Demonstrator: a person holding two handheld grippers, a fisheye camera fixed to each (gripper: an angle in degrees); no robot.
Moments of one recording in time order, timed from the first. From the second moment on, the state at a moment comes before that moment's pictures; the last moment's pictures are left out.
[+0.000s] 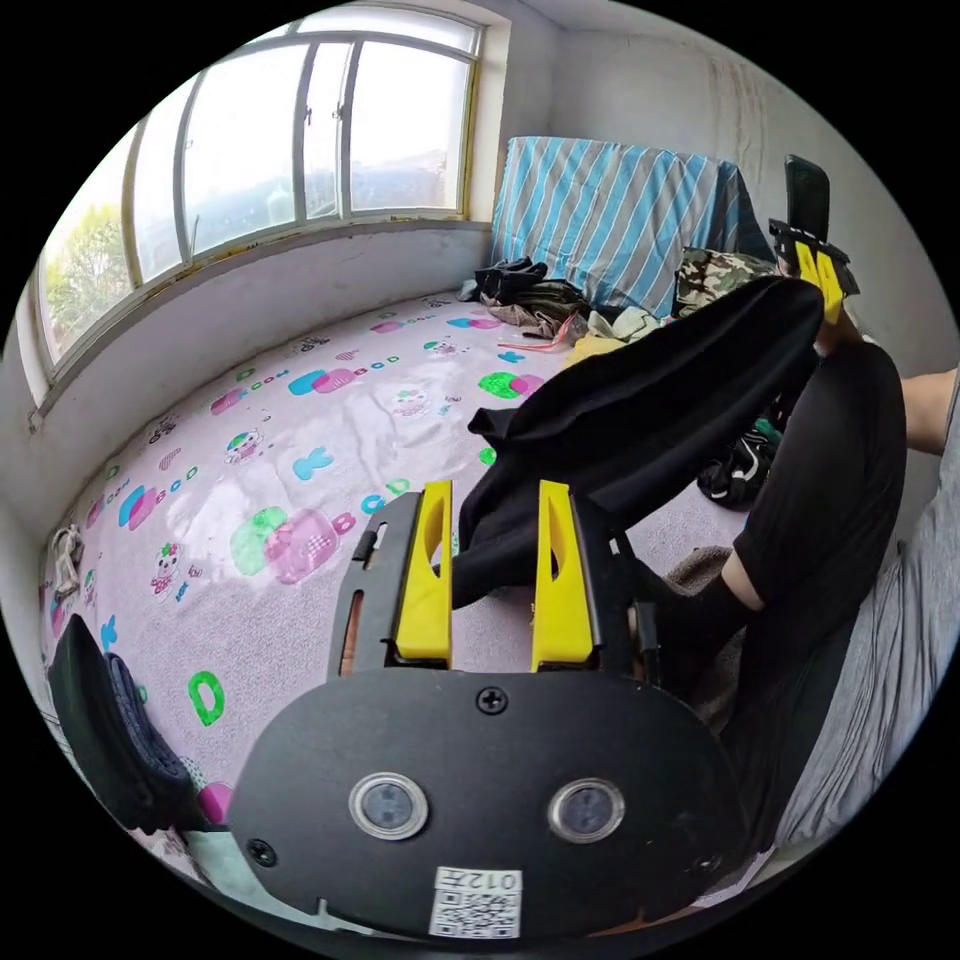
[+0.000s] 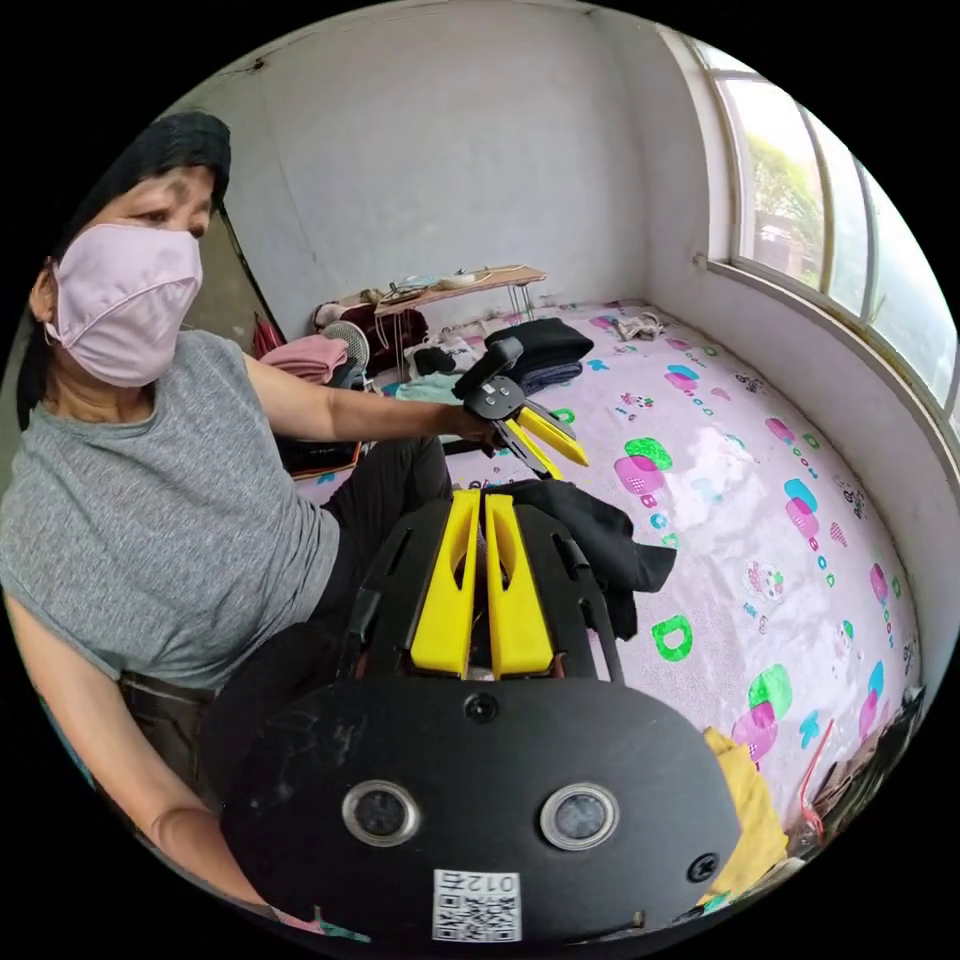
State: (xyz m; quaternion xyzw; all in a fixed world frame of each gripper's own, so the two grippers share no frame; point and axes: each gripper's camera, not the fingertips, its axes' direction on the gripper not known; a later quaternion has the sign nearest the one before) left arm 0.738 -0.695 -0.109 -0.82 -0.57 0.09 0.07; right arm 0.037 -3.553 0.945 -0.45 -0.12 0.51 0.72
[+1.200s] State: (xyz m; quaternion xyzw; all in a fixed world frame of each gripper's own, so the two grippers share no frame) left arm 0.657 -0.799 -0.203 -0.67 -0.68 -0.29 0.02; right arm -0.204 -3.193 0.988 -0.40 -0.32 0.51 0.69
